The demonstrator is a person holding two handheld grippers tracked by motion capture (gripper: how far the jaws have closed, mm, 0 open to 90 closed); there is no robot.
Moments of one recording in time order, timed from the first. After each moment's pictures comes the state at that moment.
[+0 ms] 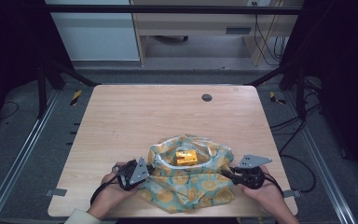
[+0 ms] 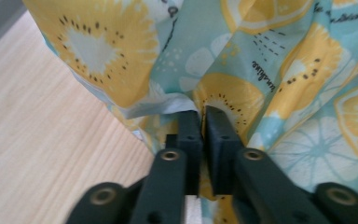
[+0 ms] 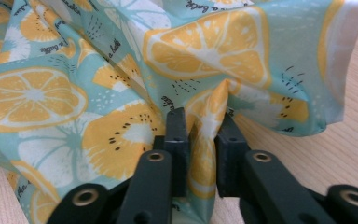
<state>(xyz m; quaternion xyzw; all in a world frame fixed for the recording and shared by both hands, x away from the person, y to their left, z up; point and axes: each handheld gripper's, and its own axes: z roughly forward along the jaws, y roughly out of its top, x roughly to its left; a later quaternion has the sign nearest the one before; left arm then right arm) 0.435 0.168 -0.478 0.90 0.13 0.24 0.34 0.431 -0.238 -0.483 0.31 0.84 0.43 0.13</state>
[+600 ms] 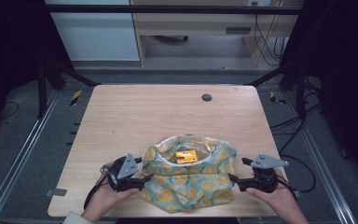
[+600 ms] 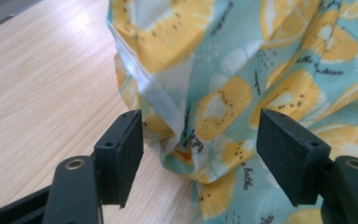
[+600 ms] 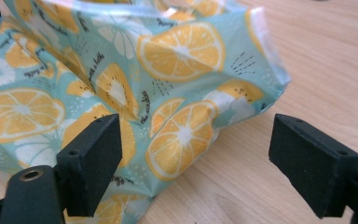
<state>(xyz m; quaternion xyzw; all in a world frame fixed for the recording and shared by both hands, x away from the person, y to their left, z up) 0.426 0.187 -0.462 0.86 0.23 0.21 0.41 0.415 -0.261 -0.459 0.36 0.80 0.44 0.18</state>
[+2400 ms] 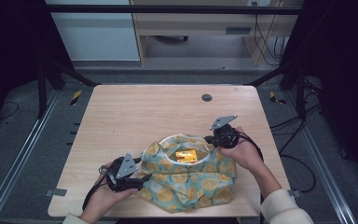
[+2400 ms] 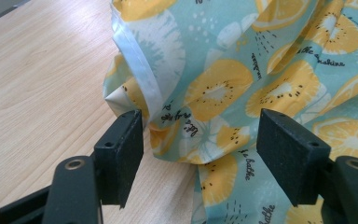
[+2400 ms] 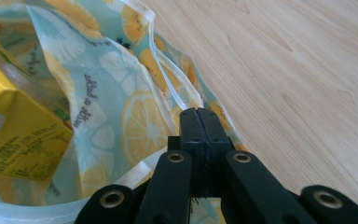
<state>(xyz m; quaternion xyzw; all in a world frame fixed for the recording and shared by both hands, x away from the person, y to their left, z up) 0.426 0.190 -0.463 0.86 0.24 0.21 0.40 0.538 -0.170 -0.428 0.28 0.88 0.34 0.15</state>
